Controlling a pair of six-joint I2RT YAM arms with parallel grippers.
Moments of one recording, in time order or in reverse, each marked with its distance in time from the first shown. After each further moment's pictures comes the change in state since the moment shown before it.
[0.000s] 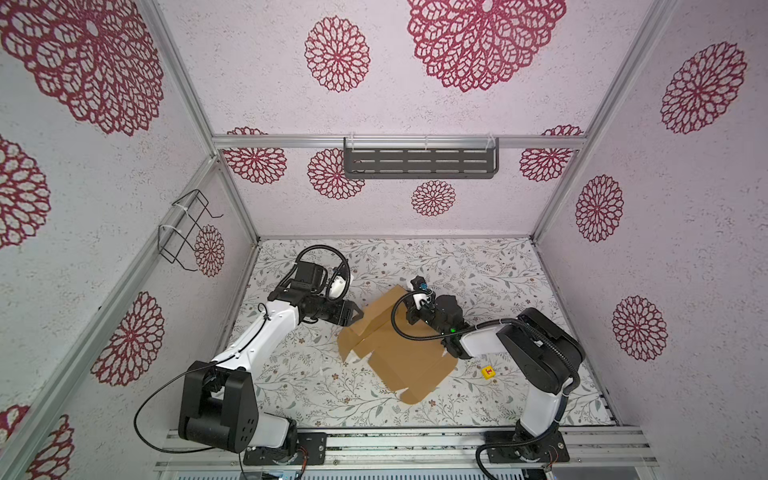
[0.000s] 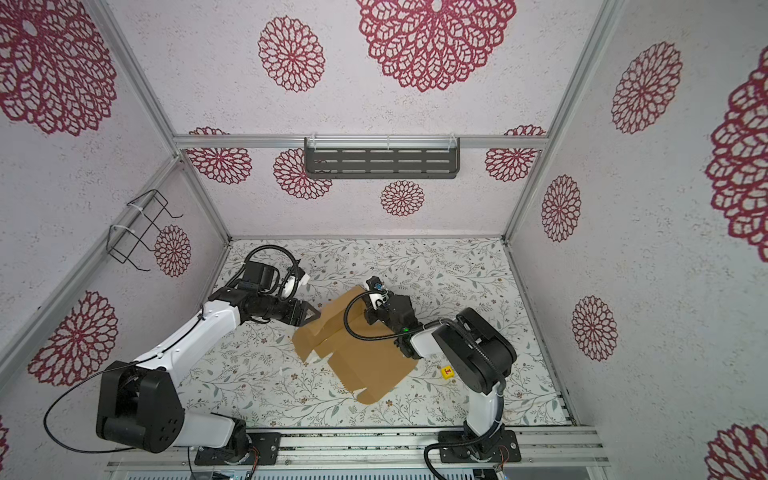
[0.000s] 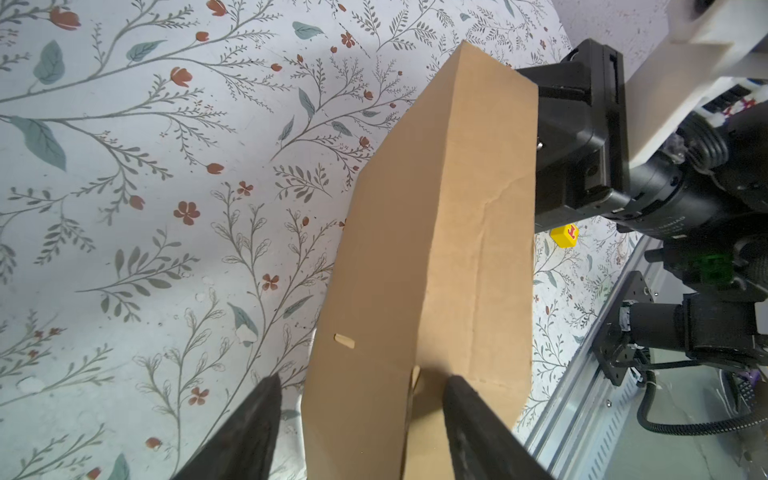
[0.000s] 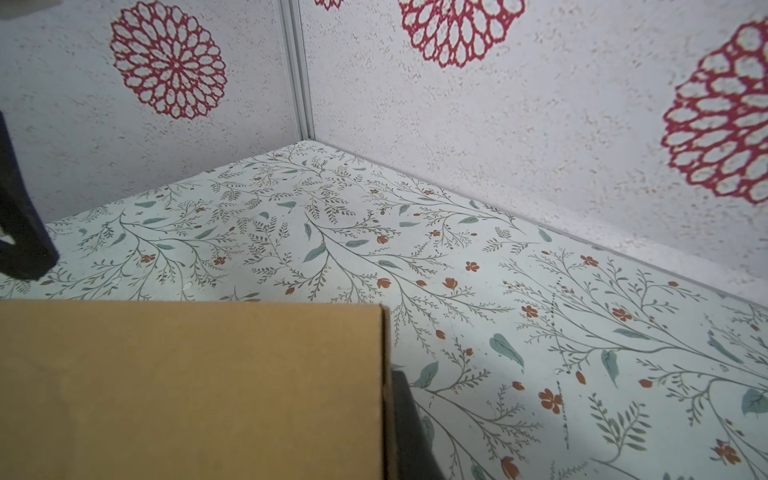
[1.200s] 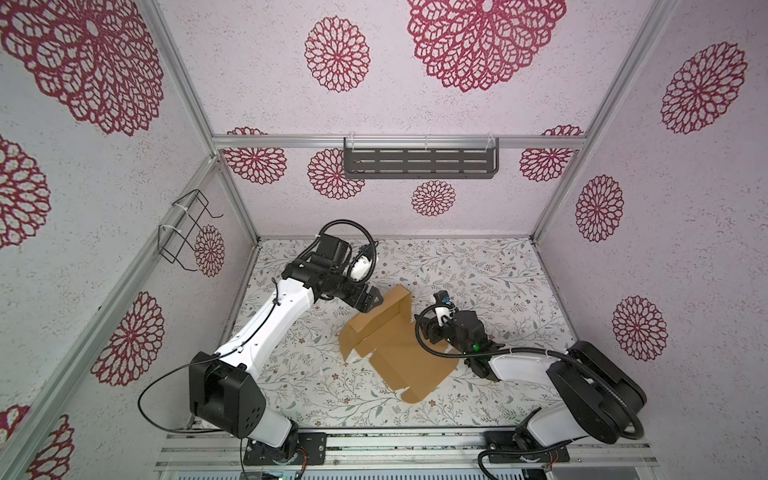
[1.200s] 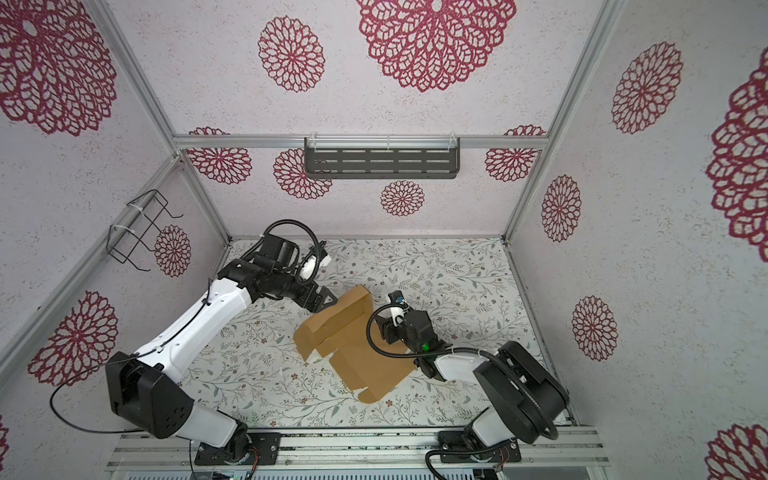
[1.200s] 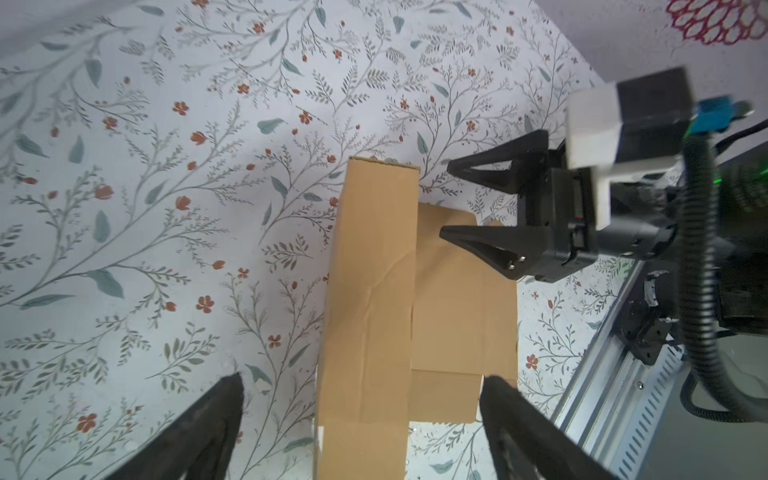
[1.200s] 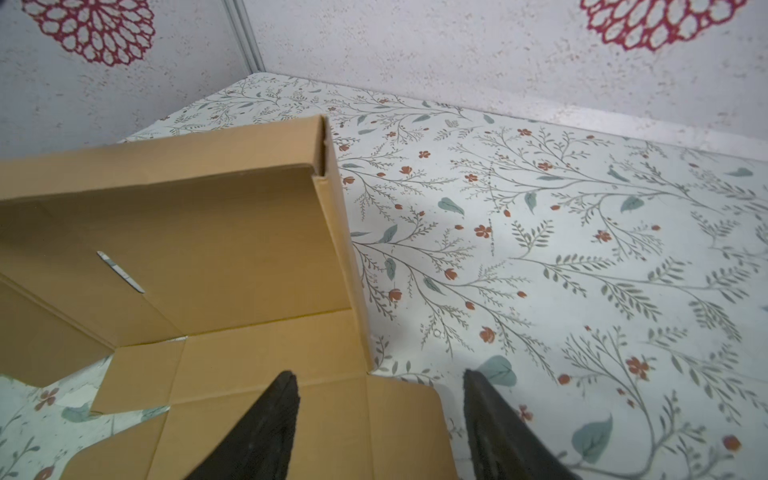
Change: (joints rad) left arm -0.198 0.124 0.389 -0.241 -0.170 0.111; right arm -0.005 -0.411 -0.261 -0.379 0.137 0.186
